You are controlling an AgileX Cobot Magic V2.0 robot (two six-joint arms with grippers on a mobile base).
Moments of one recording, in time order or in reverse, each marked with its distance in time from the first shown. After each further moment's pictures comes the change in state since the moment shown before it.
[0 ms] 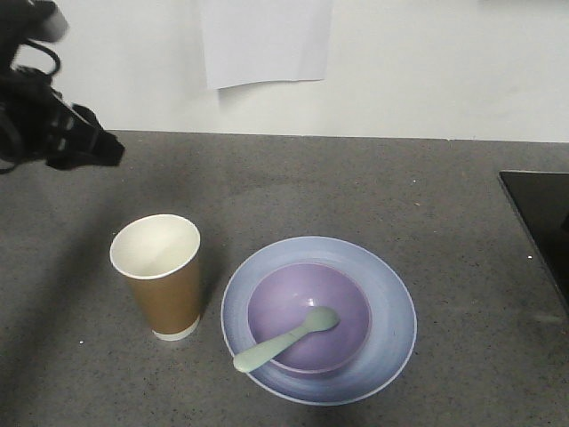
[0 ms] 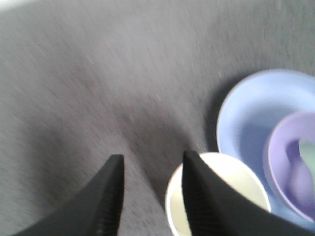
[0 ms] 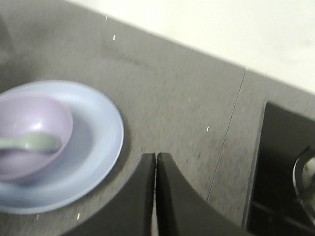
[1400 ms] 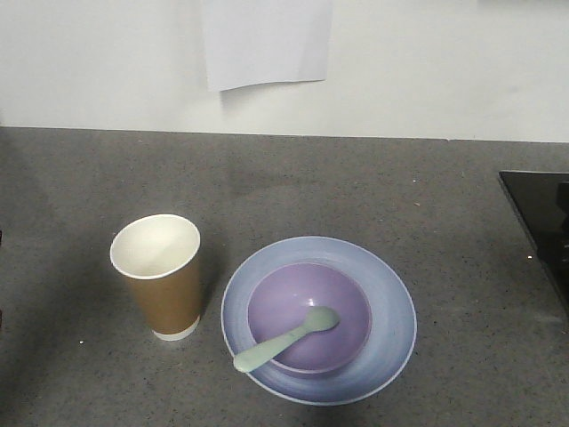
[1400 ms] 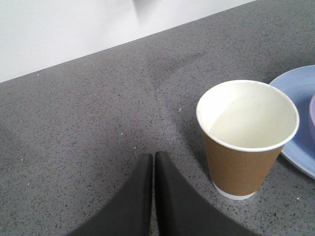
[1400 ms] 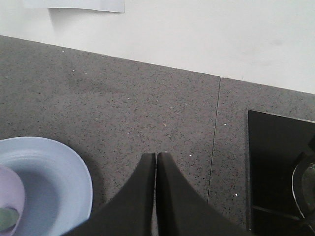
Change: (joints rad) left arm 0.000 -0.648 0.745 0.137 -0.465 0.000; right arm 0.000 0.240 0.000 -0.178 -0.249 0.284
